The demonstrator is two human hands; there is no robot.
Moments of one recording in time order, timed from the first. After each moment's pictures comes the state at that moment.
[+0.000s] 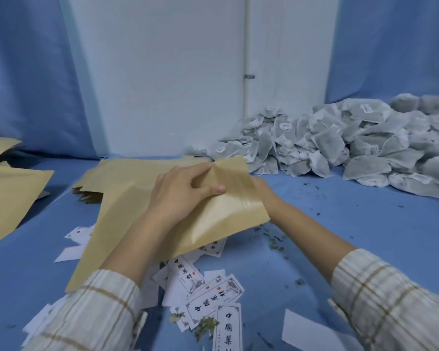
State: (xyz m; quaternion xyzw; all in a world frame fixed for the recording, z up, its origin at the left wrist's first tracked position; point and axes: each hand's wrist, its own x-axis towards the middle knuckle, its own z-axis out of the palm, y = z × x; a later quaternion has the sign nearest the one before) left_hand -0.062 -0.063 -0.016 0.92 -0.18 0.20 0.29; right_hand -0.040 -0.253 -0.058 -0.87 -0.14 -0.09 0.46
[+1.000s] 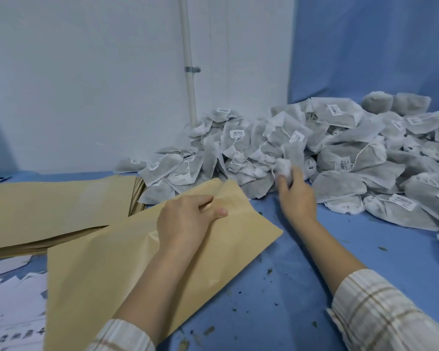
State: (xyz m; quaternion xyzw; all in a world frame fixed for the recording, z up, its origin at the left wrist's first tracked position) left_hand 0.060 -0.259 -0.070 0.91 -0.08 0.19 0.36; right_hand 0.100 -0.480 -0.103 -0.85 0.15 -0.36 0.36
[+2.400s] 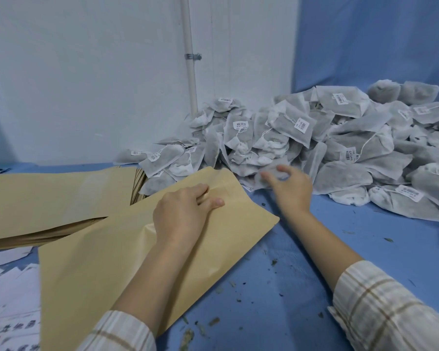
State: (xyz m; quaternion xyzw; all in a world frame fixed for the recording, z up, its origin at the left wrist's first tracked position) left_hand 0.065 -0.252 -0.078 0.91 -0.06 0.22 0.34; right_hand 0.105 -0.459 -0.102 -0.80 0.19 -0.35 0.44
